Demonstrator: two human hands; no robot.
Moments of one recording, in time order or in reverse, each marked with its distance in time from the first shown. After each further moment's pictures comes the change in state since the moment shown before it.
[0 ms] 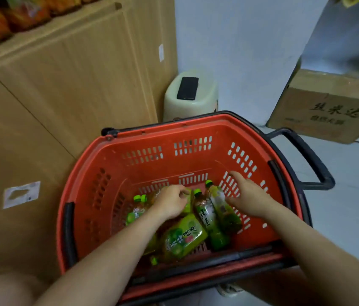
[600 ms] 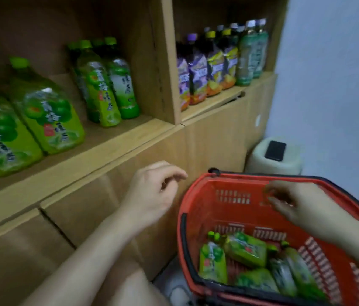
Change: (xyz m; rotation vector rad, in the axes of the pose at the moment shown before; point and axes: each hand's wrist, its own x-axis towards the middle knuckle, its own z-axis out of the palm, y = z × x) left_hand -0.267 -0.040 -0.233 0.051 0.907 0.337; right_hand -0.116 -0.200 -0.065 -0.234 0.315 -0.641
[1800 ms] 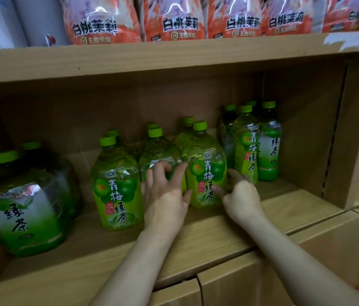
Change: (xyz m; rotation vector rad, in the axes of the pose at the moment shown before) left_hand 0.003 -0.155 -0.180 0.882 0.606 -0.303; right_hand 0.214 -0.353 0.082 0.559 0.114 -0.222
